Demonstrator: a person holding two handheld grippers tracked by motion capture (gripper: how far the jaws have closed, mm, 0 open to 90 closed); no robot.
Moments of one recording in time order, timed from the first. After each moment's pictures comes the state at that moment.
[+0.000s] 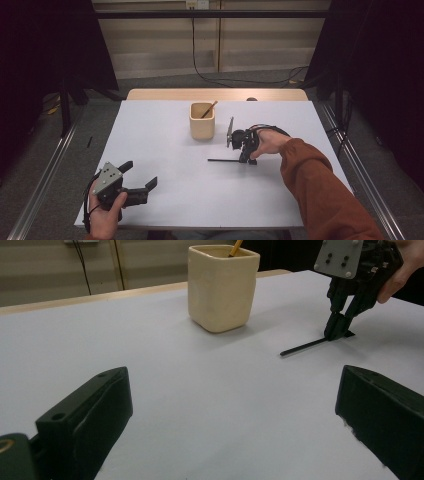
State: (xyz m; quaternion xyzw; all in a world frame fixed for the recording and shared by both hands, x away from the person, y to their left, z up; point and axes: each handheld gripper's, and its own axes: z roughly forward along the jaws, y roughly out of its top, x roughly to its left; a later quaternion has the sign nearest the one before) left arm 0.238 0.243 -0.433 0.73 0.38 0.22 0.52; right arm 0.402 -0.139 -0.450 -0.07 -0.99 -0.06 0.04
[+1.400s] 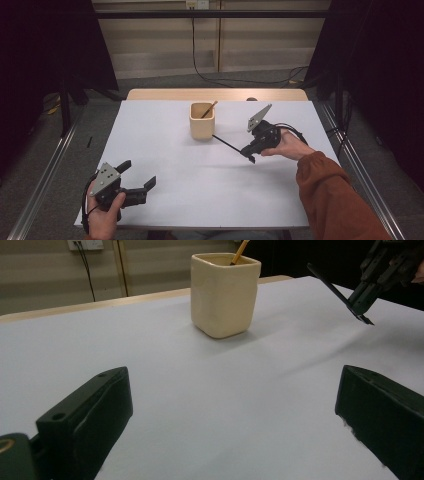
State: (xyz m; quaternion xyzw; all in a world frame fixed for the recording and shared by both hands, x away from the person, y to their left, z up) left arm 0.235 0.246 -0.431 0.73 0.37 0.23 0.53; right arm 0.379 -0.197 -0.412 -0.17 -0.94 -0.31 0.03
